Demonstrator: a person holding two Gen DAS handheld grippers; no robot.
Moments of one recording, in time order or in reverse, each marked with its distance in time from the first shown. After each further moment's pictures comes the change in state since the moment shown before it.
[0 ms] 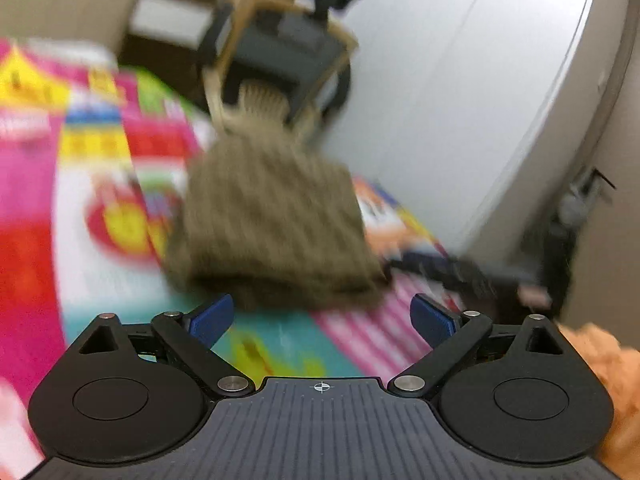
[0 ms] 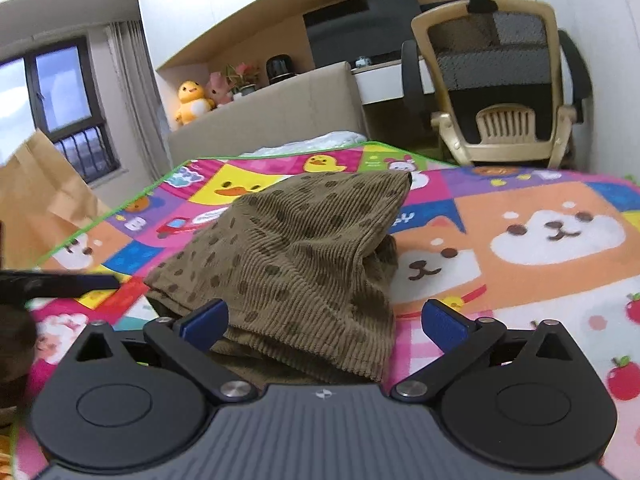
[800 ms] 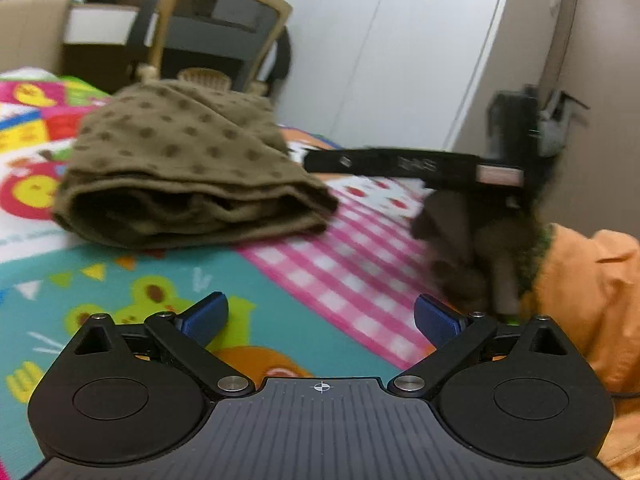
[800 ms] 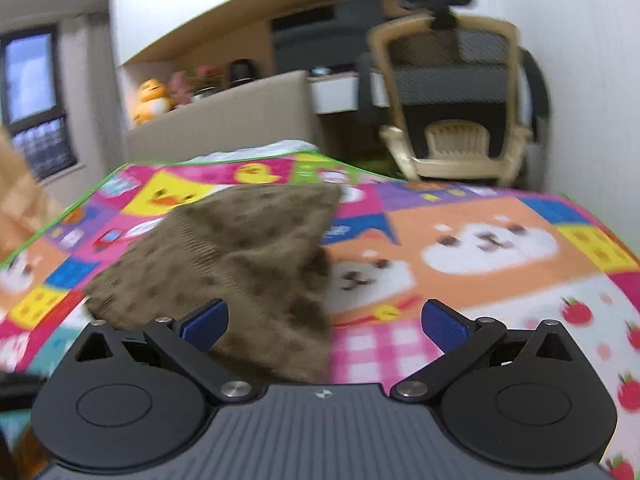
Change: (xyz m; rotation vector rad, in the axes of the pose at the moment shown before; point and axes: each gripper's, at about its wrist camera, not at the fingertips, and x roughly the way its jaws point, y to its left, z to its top) left arm 0.073 -0.065 -0.063 0.151 0.085 -0.123; right arm 0.003 -0.040 0.017 -0.023 -0.024 -0.183
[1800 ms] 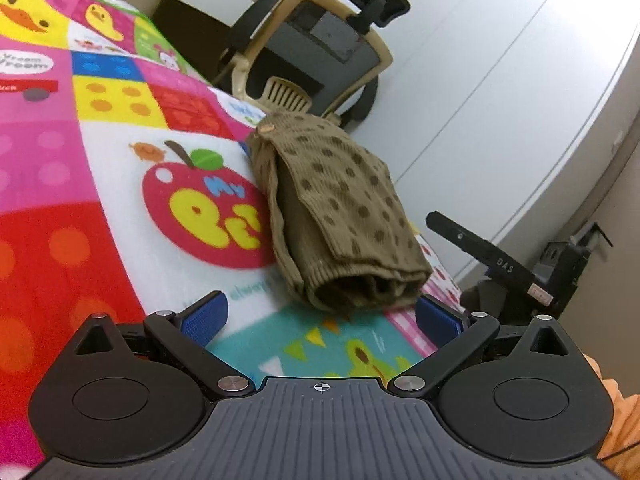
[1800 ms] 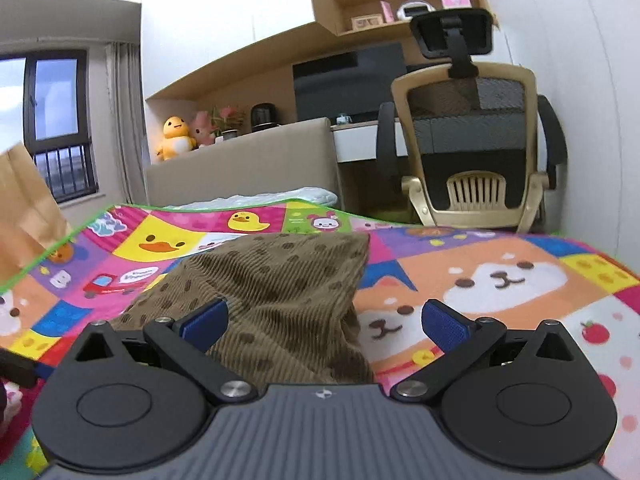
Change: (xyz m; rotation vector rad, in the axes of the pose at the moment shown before) left arm -0.035 0.121 0.009 -0.334 -0.090 0.001; right arm -0.007 0.014 -0.013 -0.068 -0.165 0.080
